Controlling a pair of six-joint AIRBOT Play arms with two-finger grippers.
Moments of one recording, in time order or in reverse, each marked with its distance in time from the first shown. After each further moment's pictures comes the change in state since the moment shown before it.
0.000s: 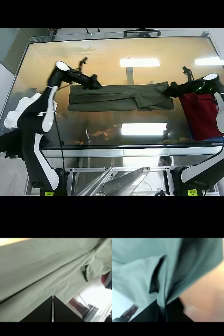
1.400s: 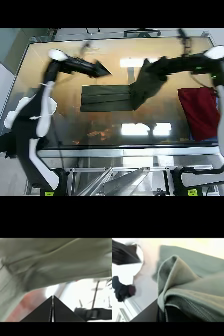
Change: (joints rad) left arm 0.082 0.165 0.135 -0.318 -0.182 0.075; right arm 0.367 0.260 0.106 0.187 -0.103 0.088
